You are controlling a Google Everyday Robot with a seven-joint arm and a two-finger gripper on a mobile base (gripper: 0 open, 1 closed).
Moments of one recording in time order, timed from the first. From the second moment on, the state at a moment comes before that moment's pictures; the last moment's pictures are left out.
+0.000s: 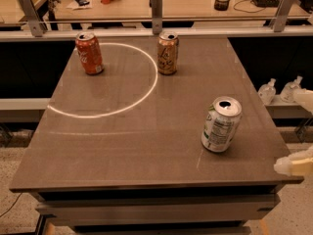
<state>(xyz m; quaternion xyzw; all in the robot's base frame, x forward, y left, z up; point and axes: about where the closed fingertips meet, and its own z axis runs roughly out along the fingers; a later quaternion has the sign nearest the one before) 0.379 -0.233 0.931 -0.40 0.73 0.26 0.50</state>
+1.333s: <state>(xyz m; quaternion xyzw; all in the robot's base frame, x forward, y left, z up) 0.387 -0.205 0.920 -0.34 0.73 0.24 0.54</state>
